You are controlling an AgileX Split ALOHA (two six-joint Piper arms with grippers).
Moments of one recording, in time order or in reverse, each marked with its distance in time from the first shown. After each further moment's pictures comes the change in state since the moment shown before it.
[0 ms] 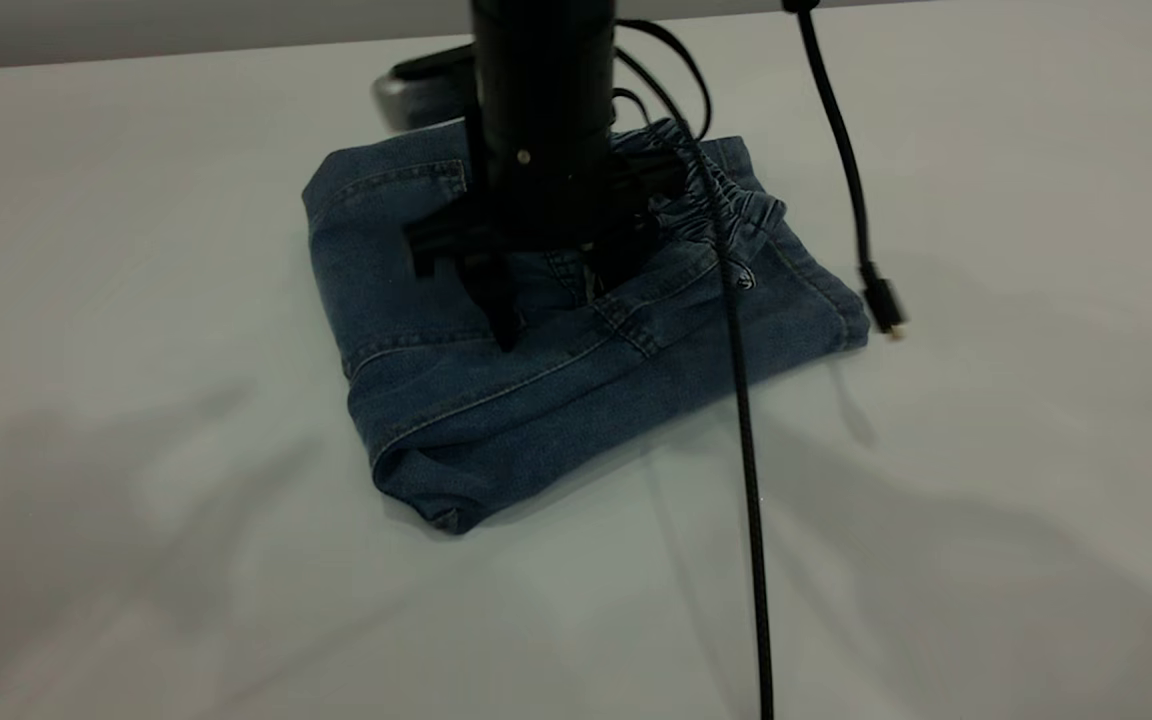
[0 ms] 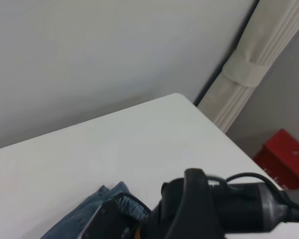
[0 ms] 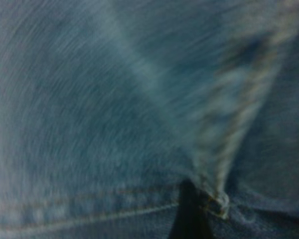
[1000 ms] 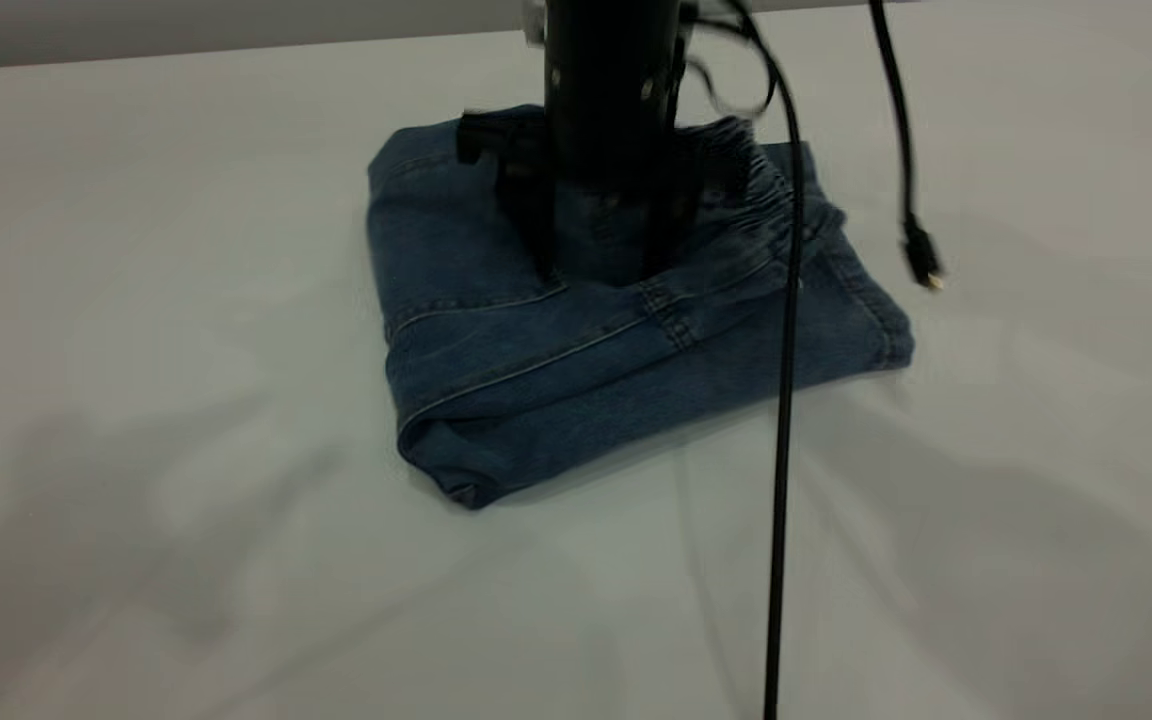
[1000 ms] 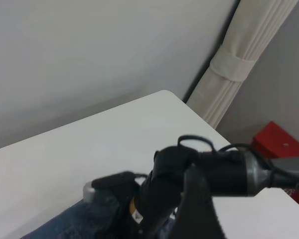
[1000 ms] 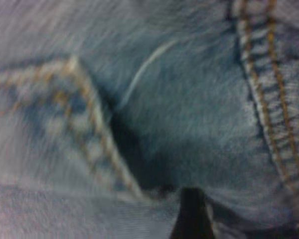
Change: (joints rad) left arm -0.029 -0.001 0.000 0.000 0.010 0.022; right arm -0.077 -0.024 -0.058 -0.006 0.062 0.468
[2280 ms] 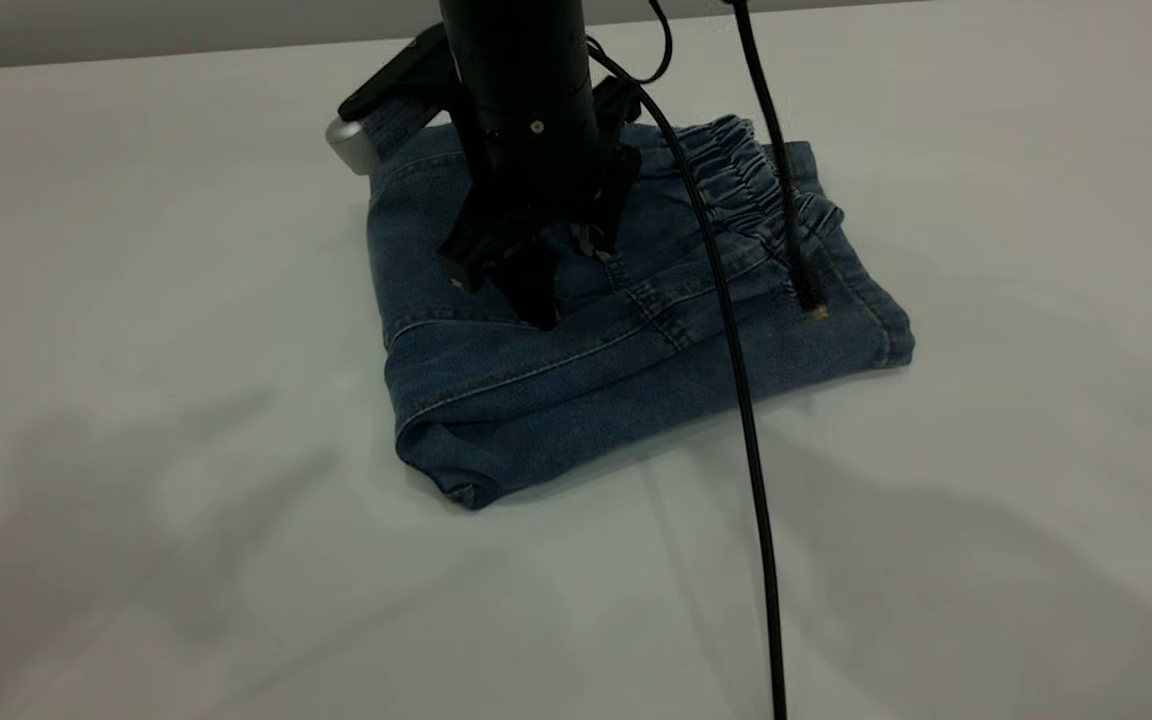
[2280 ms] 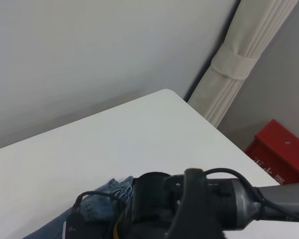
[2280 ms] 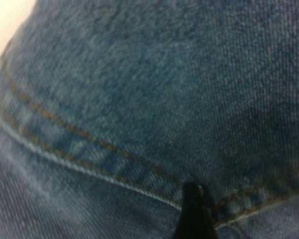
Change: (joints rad) left arm 0.000 0.001 0.000 0.003 0.000 0.004; right arm 0.104 0.121 -0.173 -0.151 0.126 -0.897
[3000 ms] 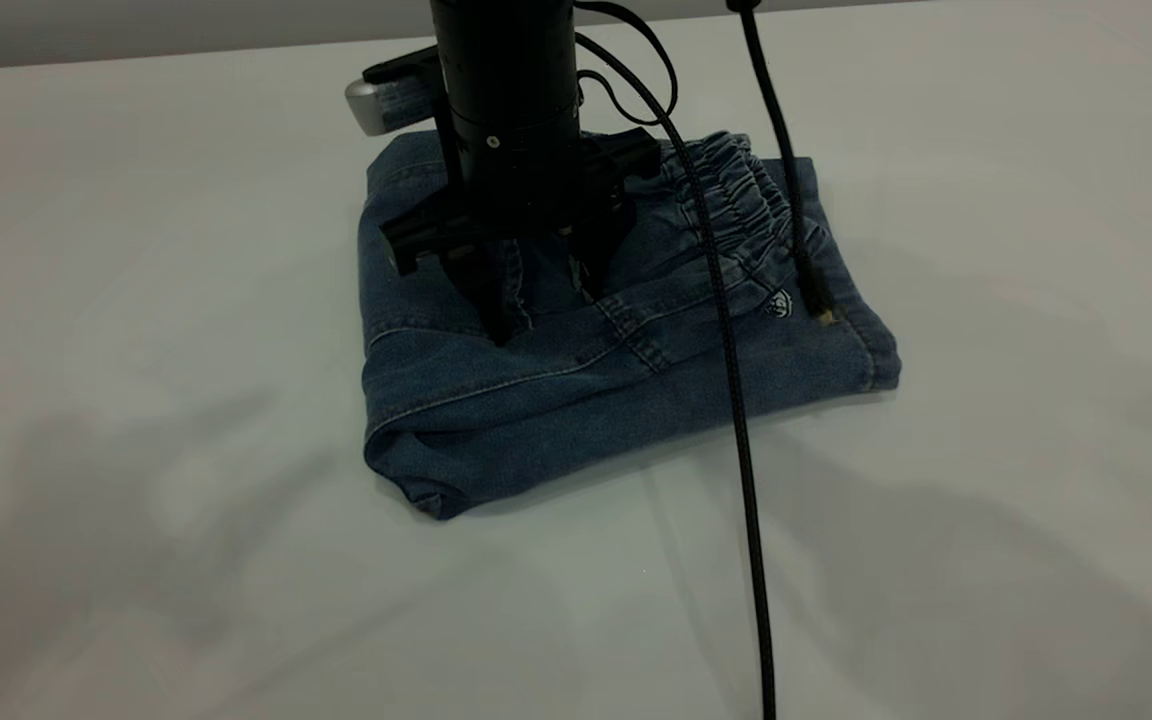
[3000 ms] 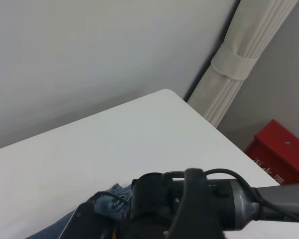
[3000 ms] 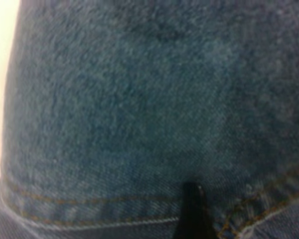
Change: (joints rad) left arm 0.000 0.000 0.000 0.000 0.001 0.000; right arm 0.000 0.005 0.001 0.110 -0.010 0.394
